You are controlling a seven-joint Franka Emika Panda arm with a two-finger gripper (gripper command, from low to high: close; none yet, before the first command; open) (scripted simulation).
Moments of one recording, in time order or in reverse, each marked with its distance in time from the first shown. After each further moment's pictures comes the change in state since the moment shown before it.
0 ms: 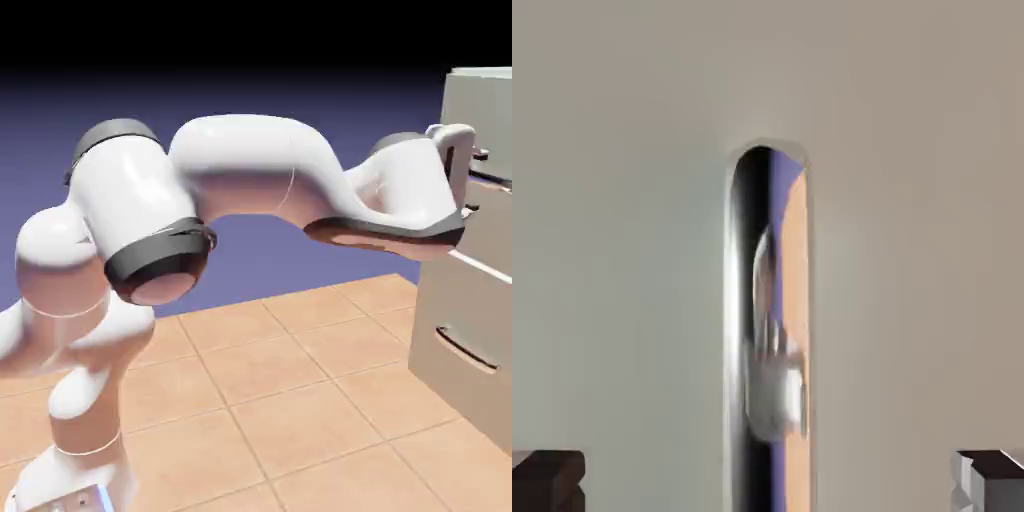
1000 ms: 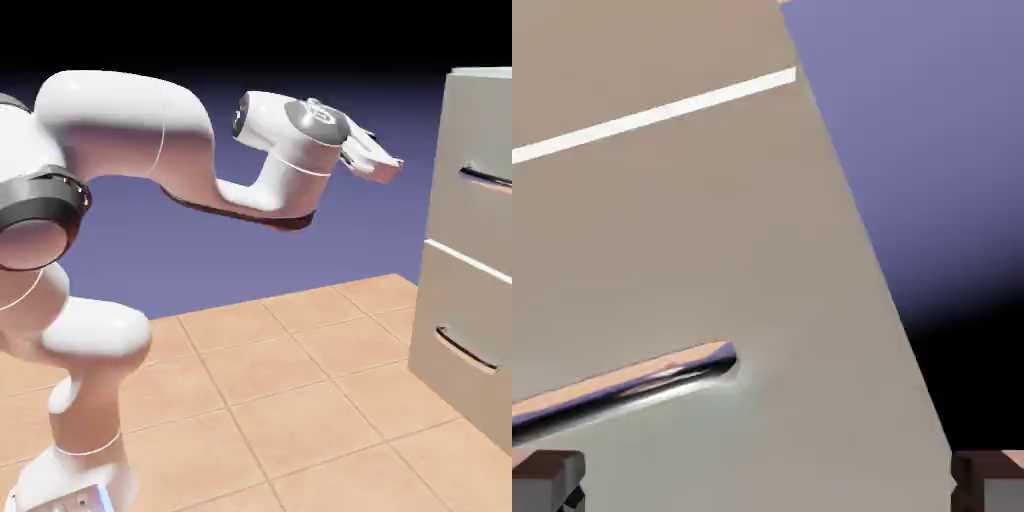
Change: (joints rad) arm -0.711 0.051 0.656 -0.470 1.005 0.037 0.885
